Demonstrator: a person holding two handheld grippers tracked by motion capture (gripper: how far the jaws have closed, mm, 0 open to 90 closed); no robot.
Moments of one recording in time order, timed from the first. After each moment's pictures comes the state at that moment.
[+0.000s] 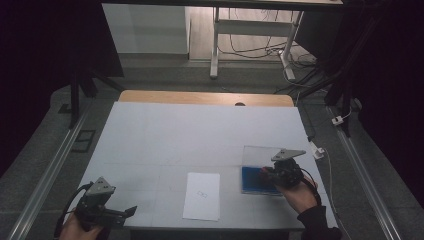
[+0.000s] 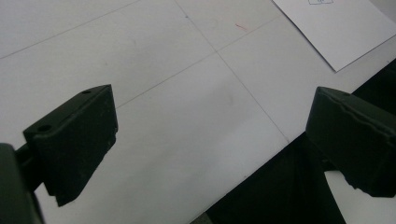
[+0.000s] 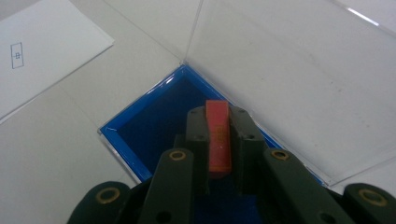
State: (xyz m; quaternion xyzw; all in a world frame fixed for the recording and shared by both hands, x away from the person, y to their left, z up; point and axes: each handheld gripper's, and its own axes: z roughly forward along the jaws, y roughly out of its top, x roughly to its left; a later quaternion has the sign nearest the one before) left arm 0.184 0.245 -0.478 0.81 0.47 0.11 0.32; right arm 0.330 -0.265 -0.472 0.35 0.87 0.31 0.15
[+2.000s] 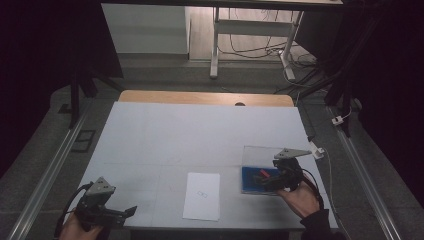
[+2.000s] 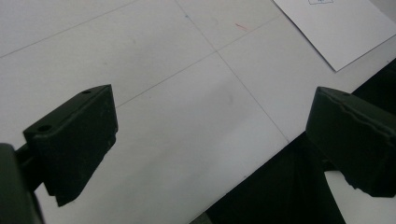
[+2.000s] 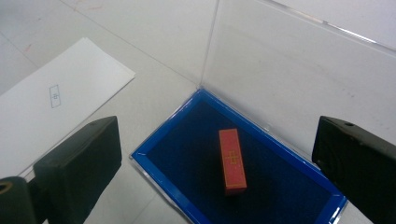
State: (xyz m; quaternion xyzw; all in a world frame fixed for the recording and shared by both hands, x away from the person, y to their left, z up) left arm 0.185 0.245 -0.478 0.81 0.47 0.10 0.32; right arm 0.322 -0.264 -0.462 0.39 0.84 0.37 0.12
